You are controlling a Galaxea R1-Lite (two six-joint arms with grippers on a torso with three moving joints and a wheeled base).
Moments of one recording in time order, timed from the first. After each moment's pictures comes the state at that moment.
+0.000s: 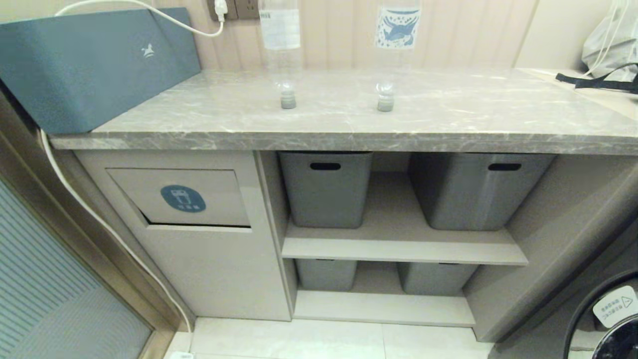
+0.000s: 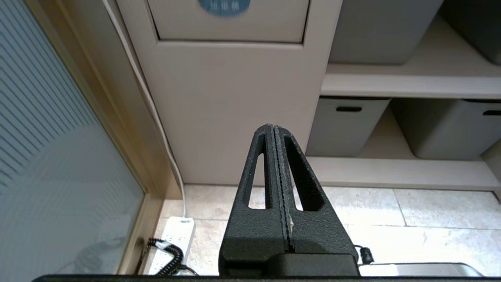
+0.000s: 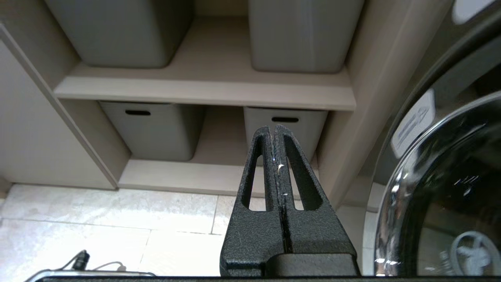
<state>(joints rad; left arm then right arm) -0.01 0.00 0.00 0.00 0.00 0.01 0.00 0.00 0.00 0.00 0.00 0.00</state>
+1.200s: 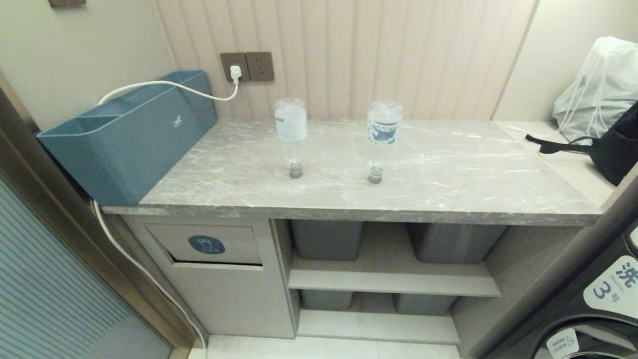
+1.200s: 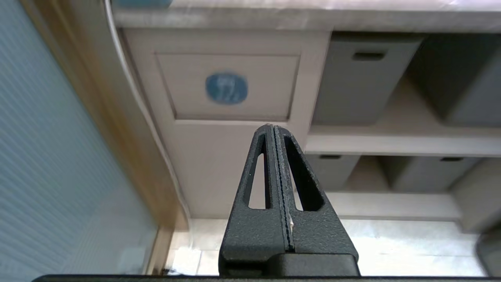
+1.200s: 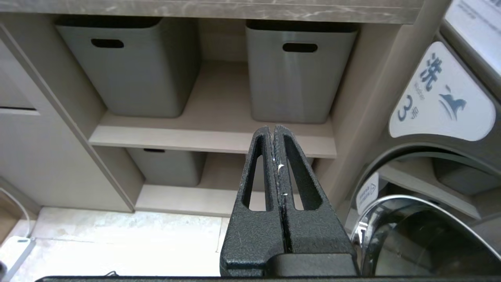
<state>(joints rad) -0.01 0.03 -0.07 0.01 -0.01 0.01 0.00 0.00 0.00 0.00 0.00 0.00</state>
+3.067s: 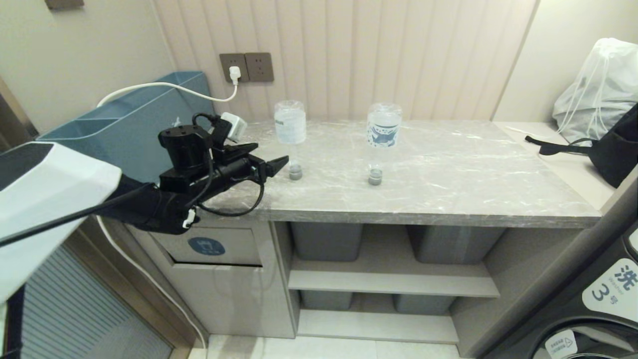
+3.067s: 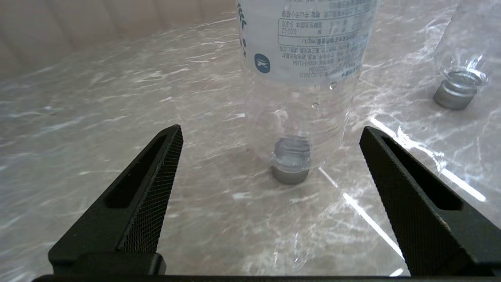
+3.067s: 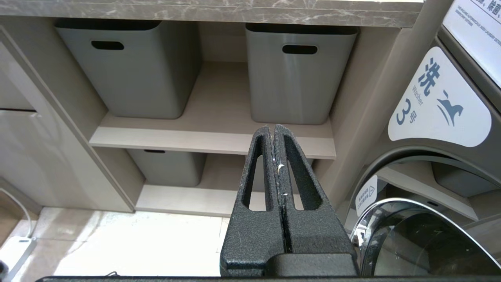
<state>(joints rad) -0.26 2.15 -1.36 -0.87 -0.36 0.15 0.00 0.00 0.00 0.00 0.00 0.00</state>
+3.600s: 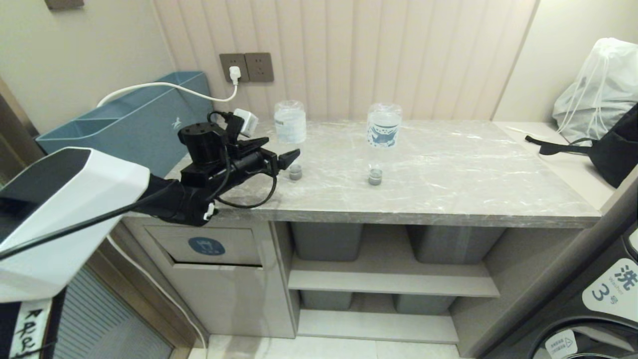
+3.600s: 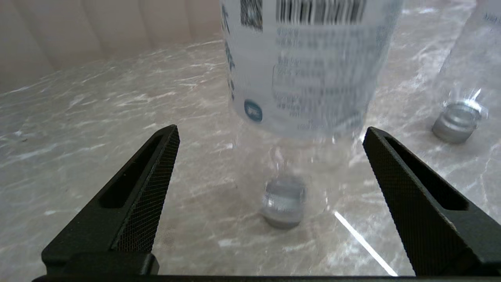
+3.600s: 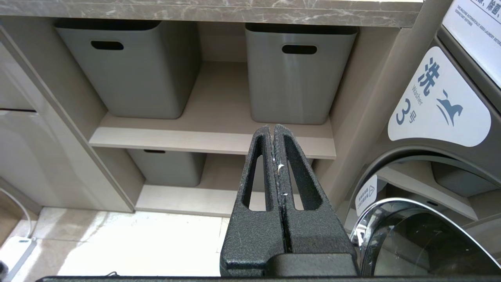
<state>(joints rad) -0.29 2.25 -1.53 -0.85 -0.36 0.09 0.00 0.00 0.00 0.00 0.00 0.00</state>
